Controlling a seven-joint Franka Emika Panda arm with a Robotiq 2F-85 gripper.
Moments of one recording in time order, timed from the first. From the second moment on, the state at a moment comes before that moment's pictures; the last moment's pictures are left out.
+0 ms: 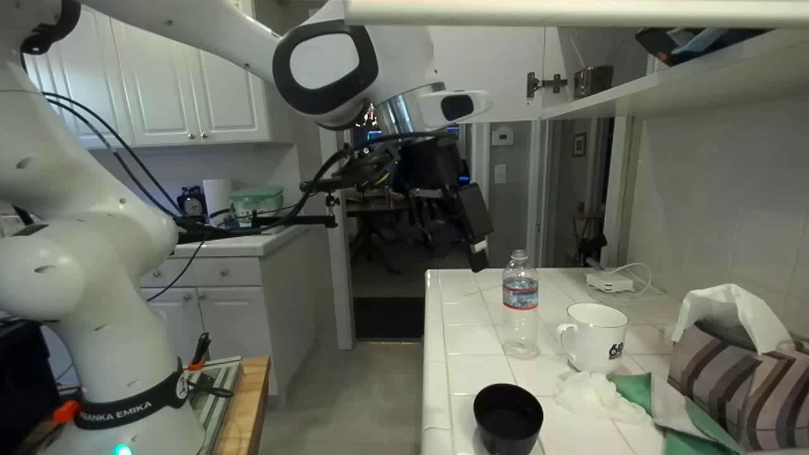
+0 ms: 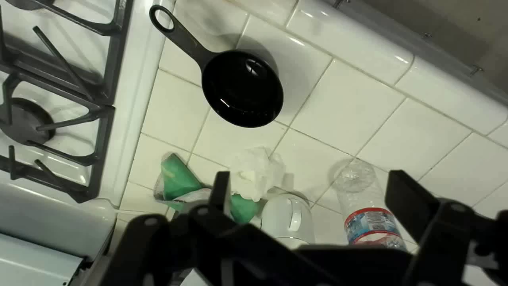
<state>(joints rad) -0.08 -0.44 -0.20 -2.51 -0.13 2.39 -0.31</state>
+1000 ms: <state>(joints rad) -0.13 -0.42 -0.18 -2.52 -0.31 2.39 -0.33</state>
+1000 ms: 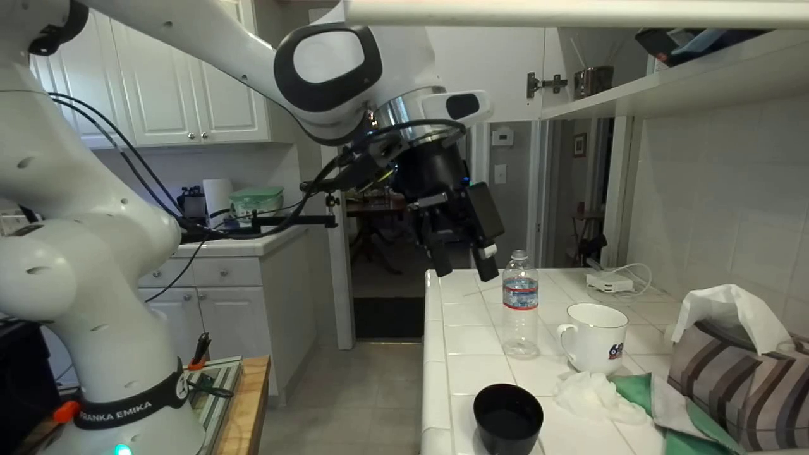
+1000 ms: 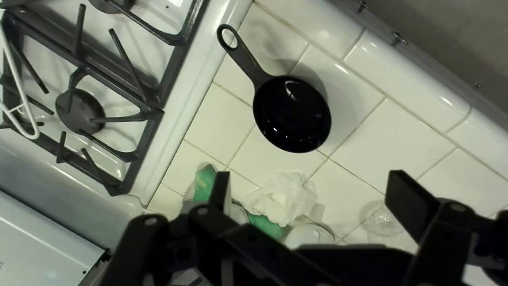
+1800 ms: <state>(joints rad) -0.09 -0.11 -0.36 -2.21 0.05 2.06 -0.89</state>
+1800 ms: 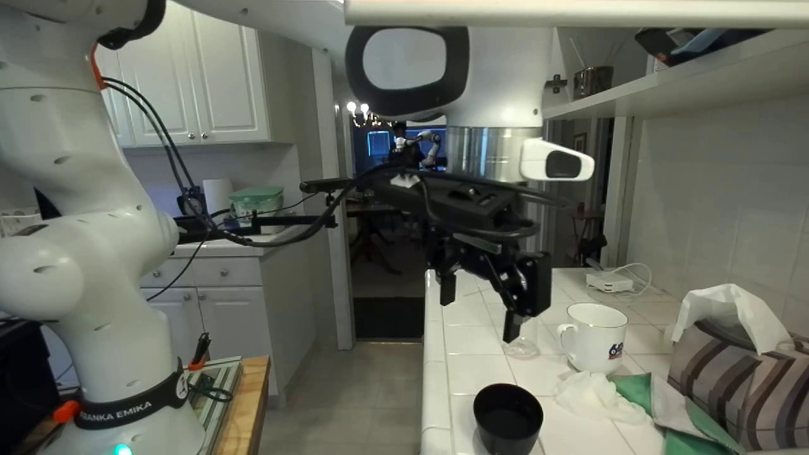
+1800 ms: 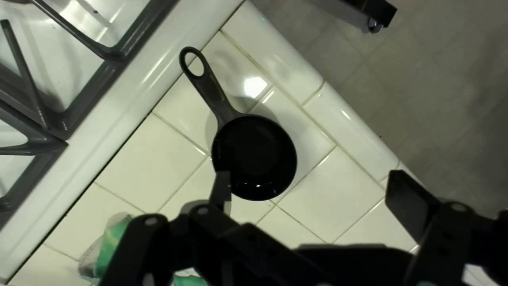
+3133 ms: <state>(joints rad) -0.19 0.15 -0.24 -2.02 0.25 1.99 -0.96</state>
